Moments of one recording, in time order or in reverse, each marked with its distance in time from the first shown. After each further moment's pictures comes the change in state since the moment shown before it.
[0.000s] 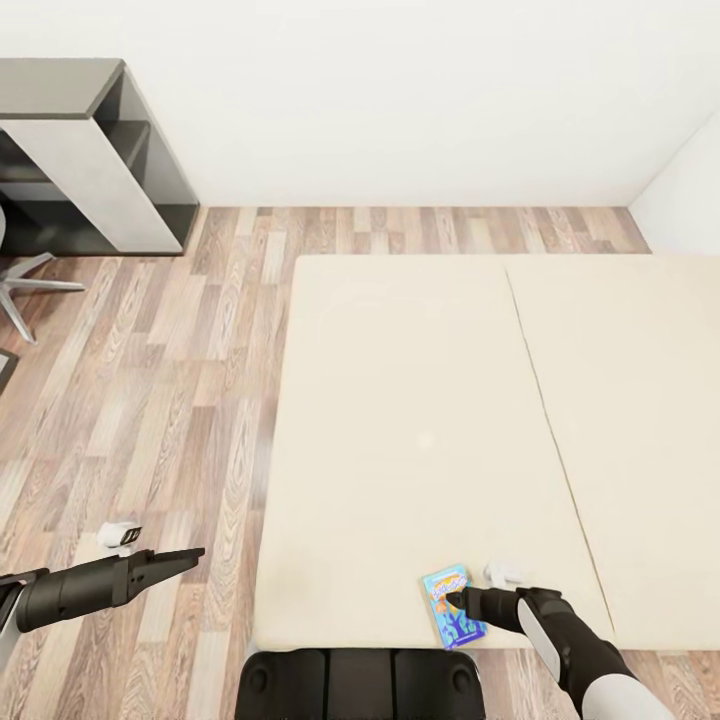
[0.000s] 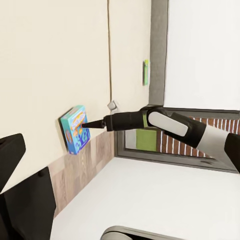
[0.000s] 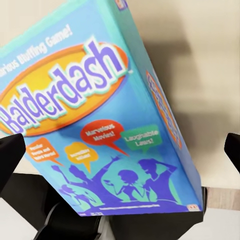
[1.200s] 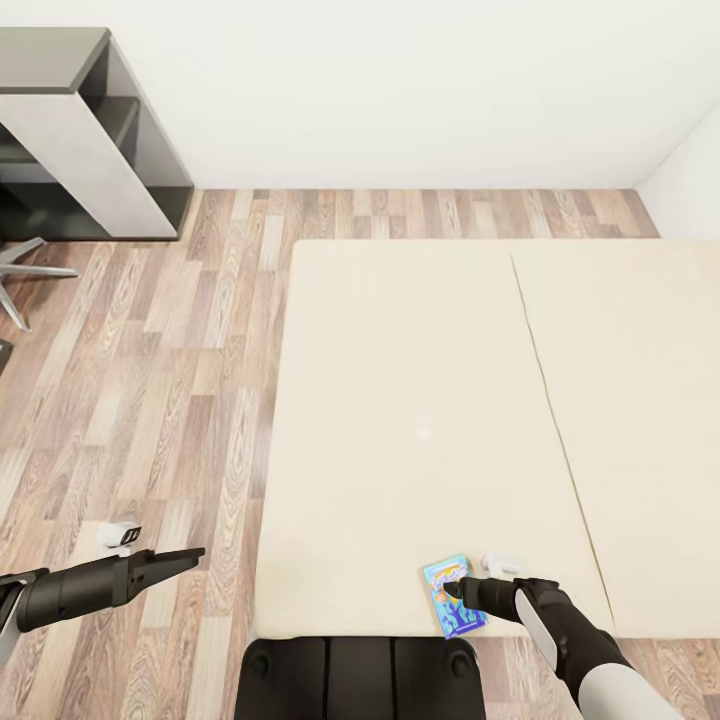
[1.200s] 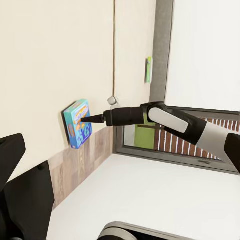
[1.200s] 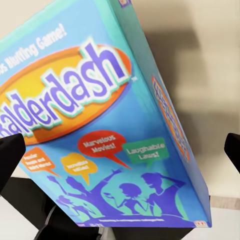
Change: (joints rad) left arm 0.000 0.000 0.000 0.000 0.000 0.000 0.000; right arm -0.022 0.002 0.001 -0.004 0.003 0.000 0.010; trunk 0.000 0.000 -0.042
